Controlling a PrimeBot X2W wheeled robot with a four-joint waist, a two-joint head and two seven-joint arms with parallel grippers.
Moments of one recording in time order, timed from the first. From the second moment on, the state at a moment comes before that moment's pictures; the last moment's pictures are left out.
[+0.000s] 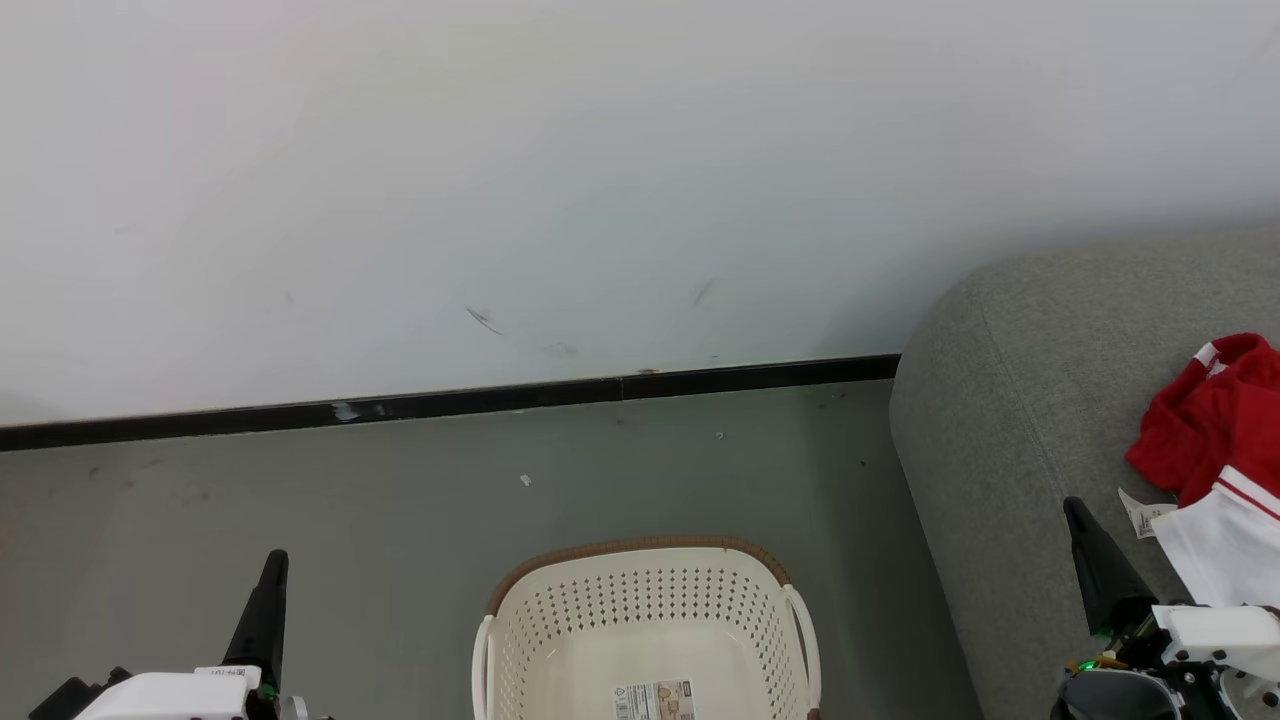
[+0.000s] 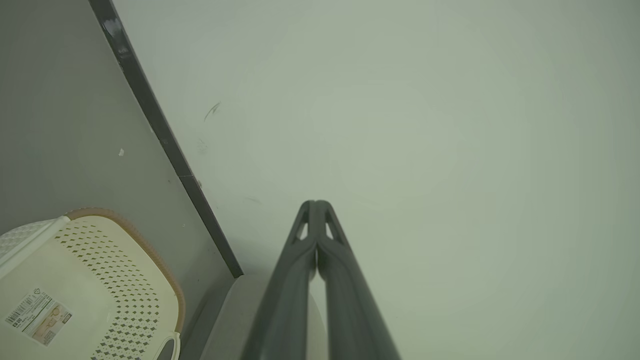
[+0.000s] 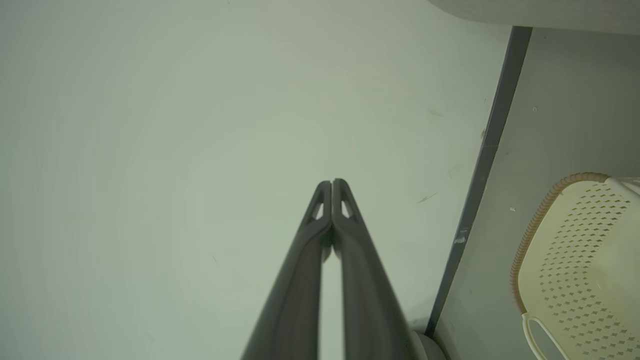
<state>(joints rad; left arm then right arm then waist) -0.06 0.04 0.07 0.27 -1.61 -0.12 0.10 -0.06 -0.13 -0.01 0.26 1.71 0.13 0.01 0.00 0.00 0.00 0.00</state>
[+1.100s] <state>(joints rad) -0.06 0.04 0.07 0.27 -1.61 -0.12 0.10 -0.06 -0.12 -0.01 0.26 1.71 0.13 0.01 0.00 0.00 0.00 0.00</state>
